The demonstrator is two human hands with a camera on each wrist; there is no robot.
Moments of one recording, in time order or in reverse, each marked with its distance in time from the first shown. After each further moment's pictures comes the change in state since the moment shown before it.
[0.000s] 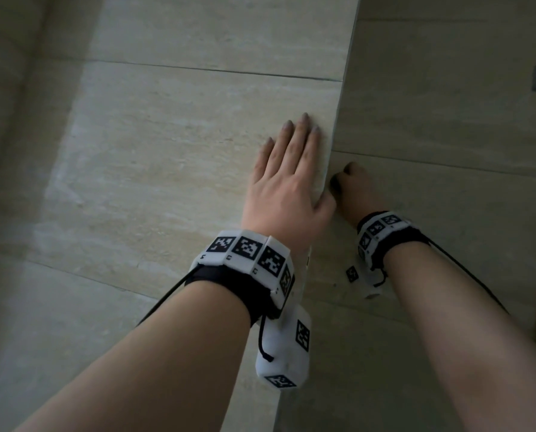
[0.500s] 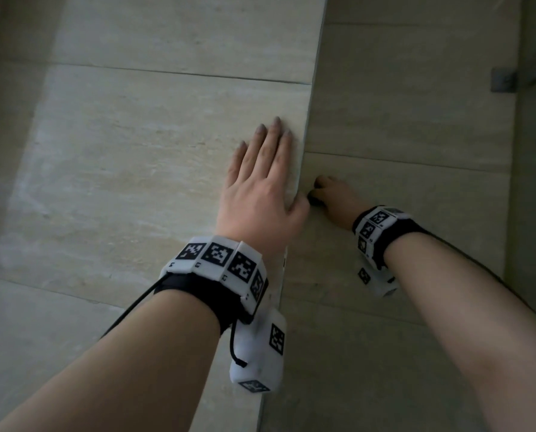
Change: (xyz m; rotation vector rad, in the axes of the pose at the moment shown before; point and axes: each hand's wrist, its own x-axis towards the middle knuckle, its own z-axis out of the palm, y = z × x) left_hand -0.001 -0.001 0.000 -0.001 0.007 0.011; right_hand -0.012 0.016 -0.014 -0.156 -0.242 -0.269
